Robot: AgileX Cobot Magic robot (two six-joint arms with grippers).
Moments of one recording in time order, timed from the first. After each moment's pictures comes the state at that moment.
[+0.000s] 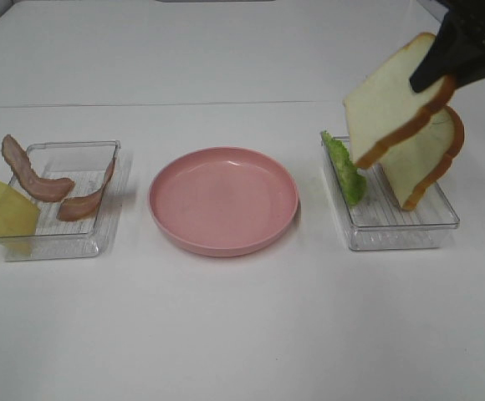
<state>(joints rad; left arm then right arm) 0.00 -0.01 -0.52 -0.05 1.08 0.10 -0.02 1.73 -1.49 0.53 1.21 -0.14</state>
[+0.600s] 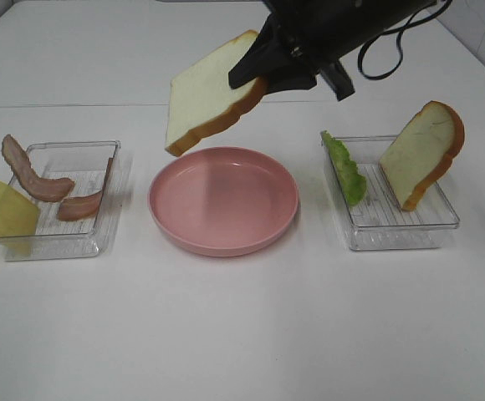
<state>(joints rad) 0.00 -0.01 -0.52 -0.05 1.08 0.10 0.30 1.92 -1.49 0.94 0.96 -0.25</state>
